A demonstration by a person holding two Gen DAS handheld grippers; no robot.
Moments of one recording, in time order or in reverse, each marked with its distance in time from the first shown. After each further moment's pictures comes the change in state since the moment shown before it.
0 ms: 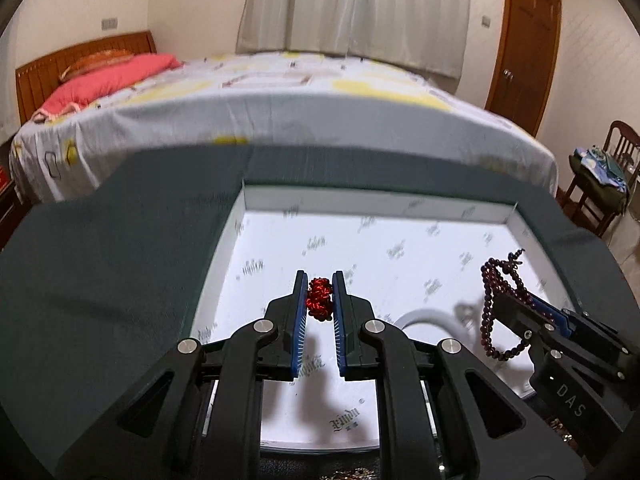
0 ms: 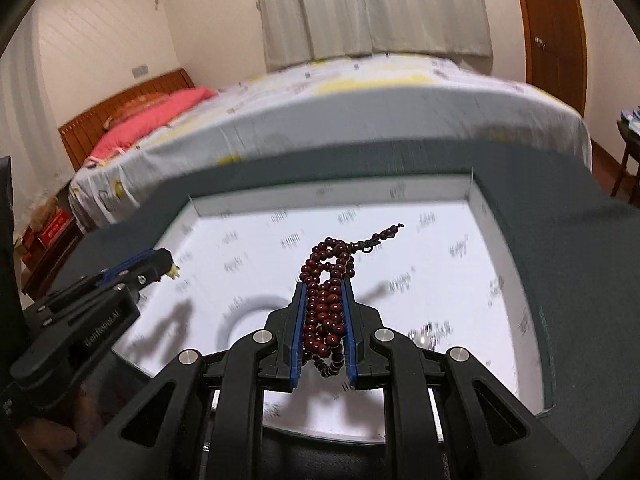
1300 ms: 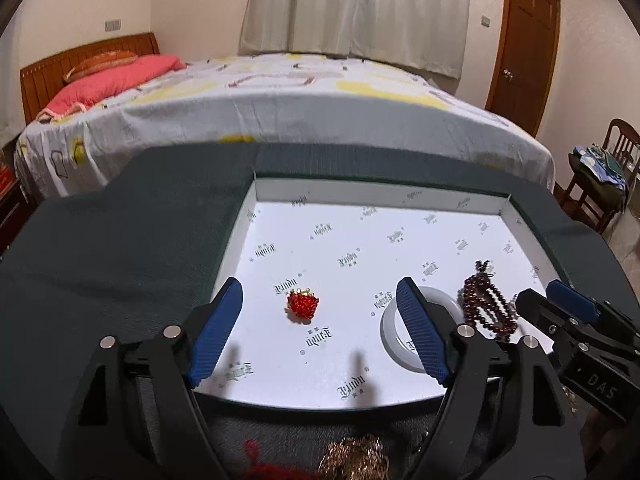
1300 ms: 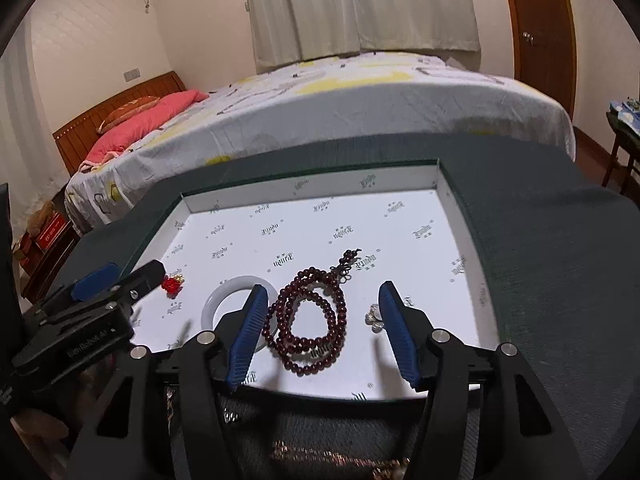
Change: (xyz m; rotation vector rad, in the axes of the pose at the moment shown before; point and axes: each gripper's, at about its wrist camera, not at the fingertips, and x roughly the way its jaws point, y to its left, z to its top) left arm -0.034 0.004 -0.011 0.007 -0.040 0.009; right arm -0.039 -0.015 -0.006 0.013 -0.047 -0.018
